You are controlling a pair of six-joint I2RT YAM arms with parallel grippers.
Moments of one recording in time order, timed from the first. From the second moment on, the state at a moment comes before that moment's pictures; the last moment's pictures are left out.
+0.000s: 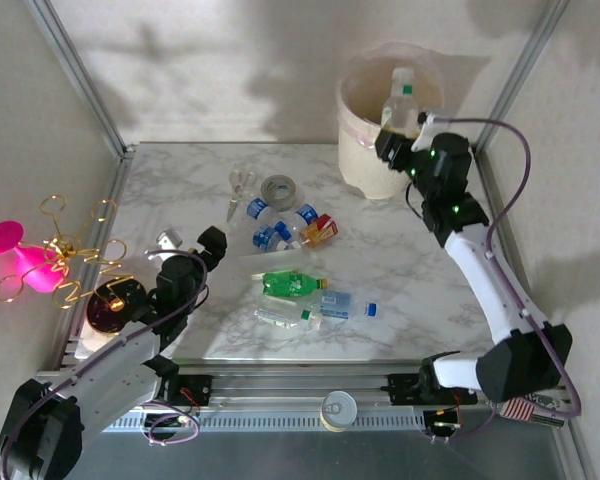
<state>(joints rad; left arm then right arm) -0.39 0.85 0.28 0.29 -0.35 -0.97 0.25 1.34 1.32 -0.07 -0.06 0.32</state>
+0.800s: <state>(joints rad) -0.39 0.73 0.20 0.20 -0.27 -1.05 0.11 2.07 2.08 -0.28 -0.19 0.38</state>
